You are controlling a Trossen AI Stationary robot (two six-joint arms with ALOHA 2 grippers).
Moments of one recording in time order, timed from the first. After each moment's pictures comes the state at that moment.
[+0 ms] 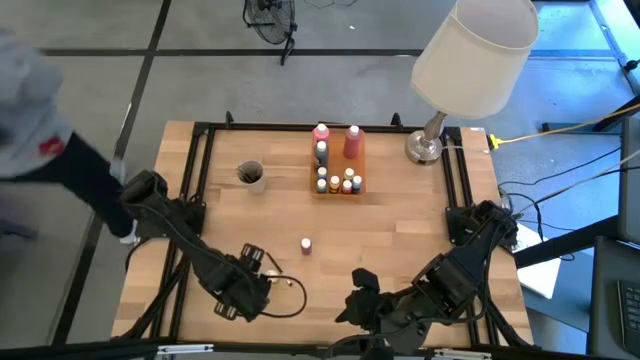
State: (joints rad) left arm -0.71 1.71 1.42 -1.22 -0.11 -0.38; right arm 0.74 2.01 2.34 -1.01 0.26 0.68
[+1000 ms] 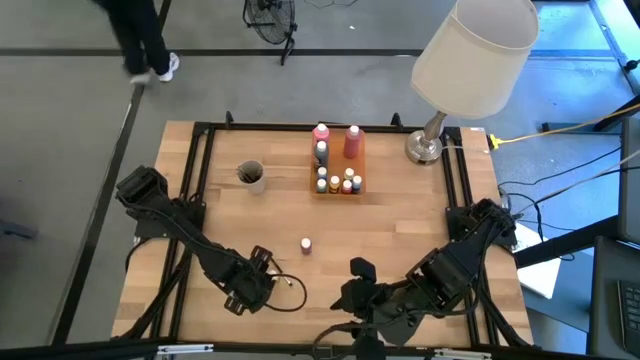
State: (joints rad) left arm -0.68 1.67 1.07 -0.75 -0.16 -0.27; right arm 0.71 2.01 2.34 -1.04 0.31 0.67
